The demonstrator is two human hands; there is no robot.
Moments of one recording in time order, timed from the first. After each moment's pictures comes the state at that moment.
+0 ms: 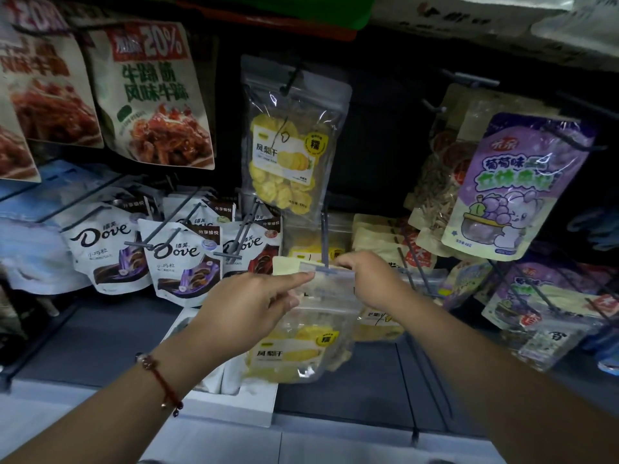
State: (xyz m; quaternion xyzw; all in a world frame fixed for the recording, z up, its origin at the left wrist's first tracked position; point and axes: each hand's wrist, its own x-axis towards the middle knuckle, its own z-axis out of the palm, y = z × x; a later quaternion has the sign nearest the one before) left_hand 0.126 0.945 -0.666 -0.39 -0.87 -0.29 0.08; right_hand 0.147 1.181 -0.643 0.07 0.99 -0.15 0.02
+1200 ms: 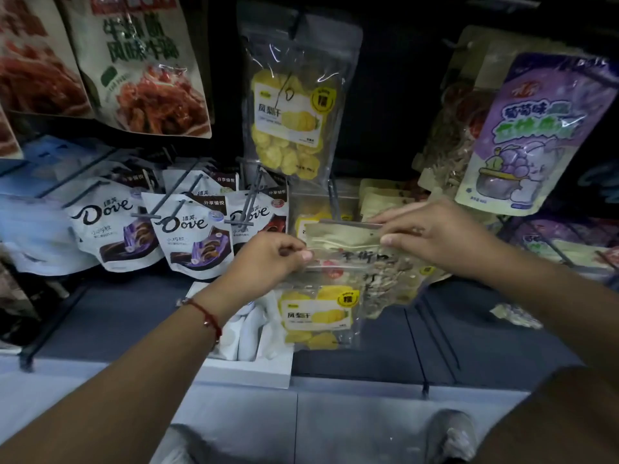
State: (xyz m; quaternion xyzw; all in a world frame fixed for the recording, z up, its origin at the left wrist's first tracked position) left_hand 0.094 0.961 -0.685 -0.31 -0.81 -0.49 -0.11; right_hand 0.209 1.209 -0.597 -0.12 0.97 -0.14 -0.13
